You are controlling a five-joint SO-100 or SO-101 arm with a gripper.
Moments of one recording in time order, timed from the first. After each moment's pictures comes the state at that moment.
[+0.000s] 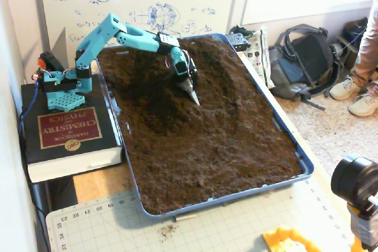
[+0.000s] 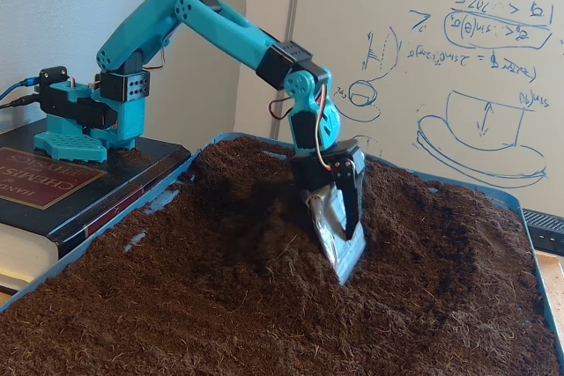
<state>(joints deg) 7.6 52.8 74.5 43.4 -7.9</state>
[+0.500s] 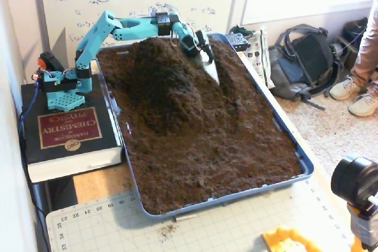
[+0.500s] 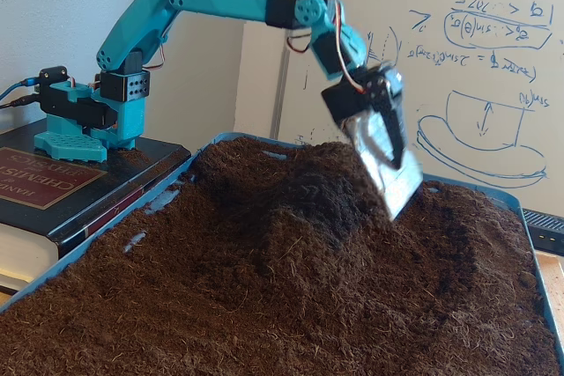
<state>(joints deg) 7.4 55.7 52.6 45.6 2.2</state>
